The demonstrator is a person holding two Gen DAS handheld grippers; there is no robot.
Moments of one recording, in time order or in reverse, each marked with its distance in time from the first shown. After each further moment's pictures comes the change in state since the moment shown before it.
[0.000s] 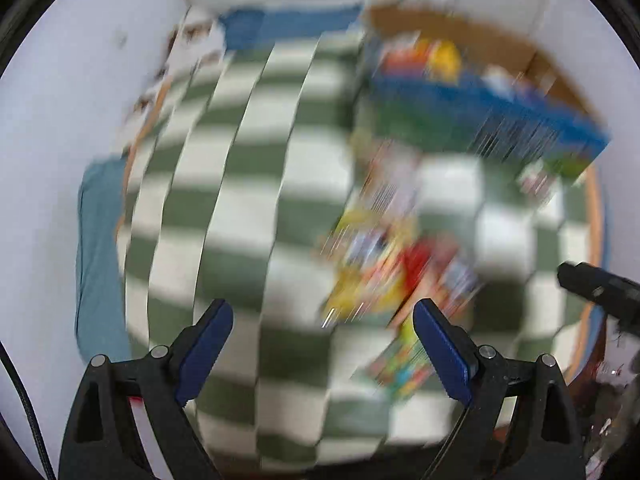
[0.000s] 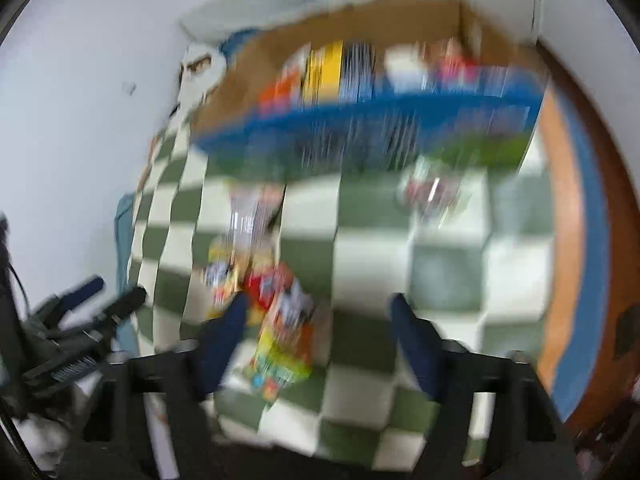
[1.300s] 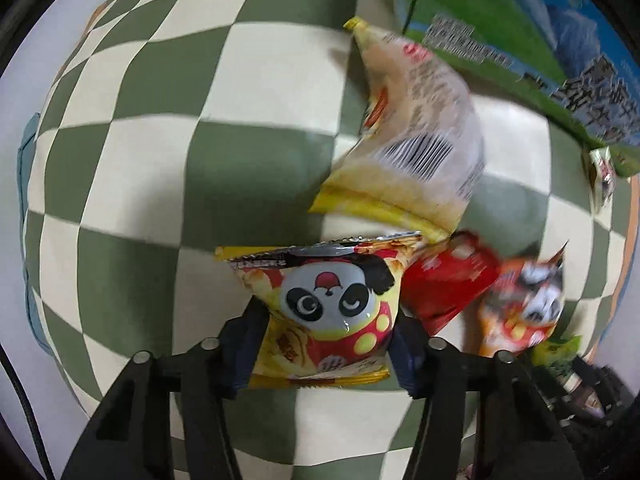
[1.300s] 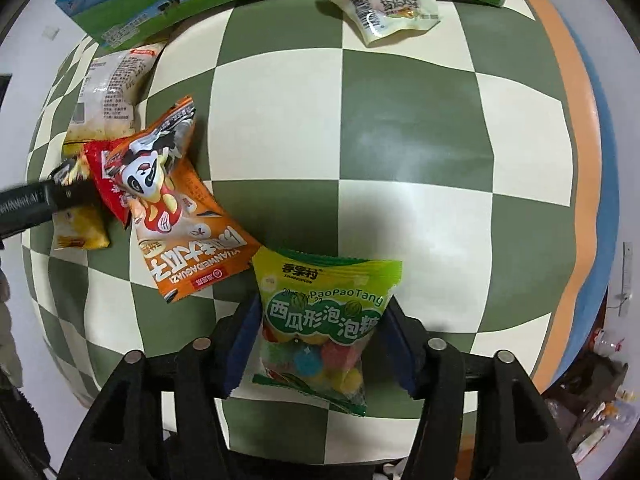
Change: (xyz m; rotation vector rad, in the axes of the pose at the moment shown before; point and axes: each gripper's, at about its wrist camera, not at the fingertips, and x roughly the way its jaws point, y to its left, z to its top) left arm 0.122 -0.020 0.040 -0.025 0.208 -0.132; right arm 0.103 -0.046 -0.093 0.026 0.182 -0.279
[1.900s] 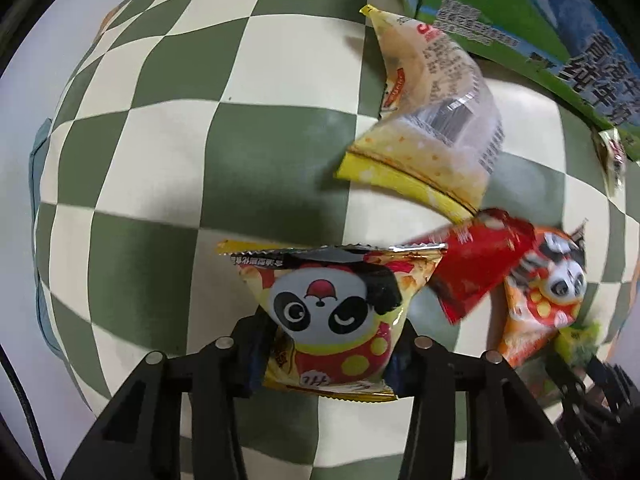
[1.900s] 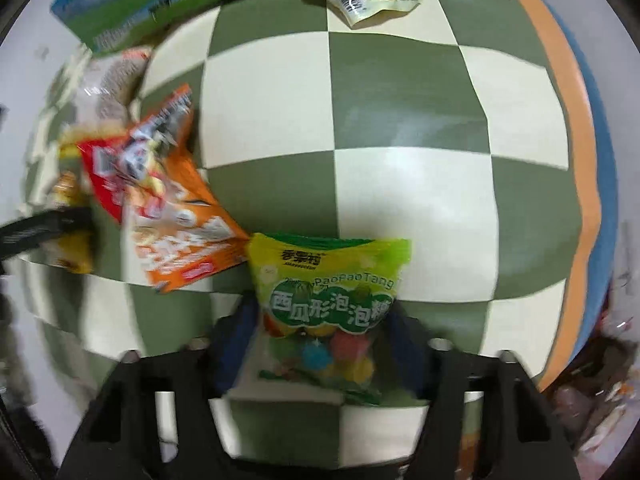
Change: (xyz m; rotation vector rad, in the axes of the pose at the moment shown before) left arm -0.007 -0.014 -0.023 0.017 -0.041 0.046; right arm 0.004 0.001 -0.009 0.054 -0.042 -0.038
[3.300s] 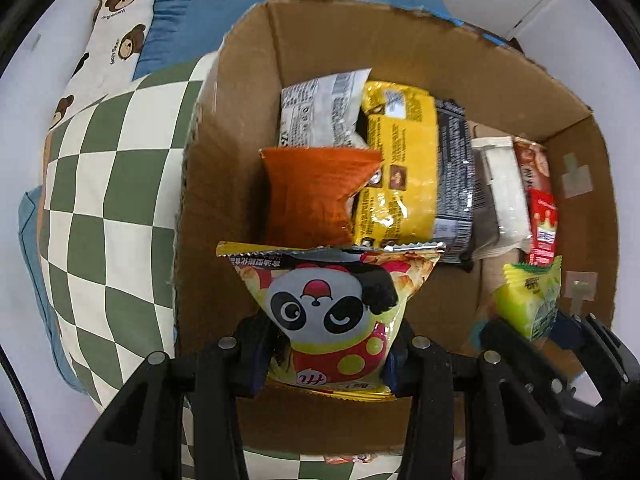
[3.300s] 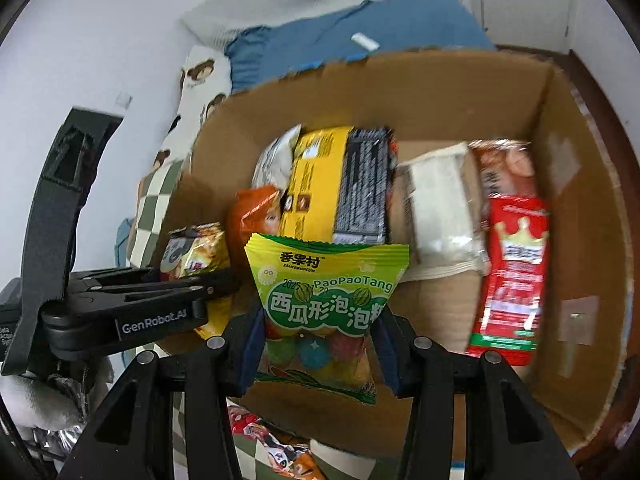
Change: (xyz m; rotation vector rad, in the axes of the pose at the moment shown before) left arm -0.064 -0.080 0.232 0.026 0.094 -0.054; right arm -0.089 0.031 0.297 -0.140 -0.099 0.363
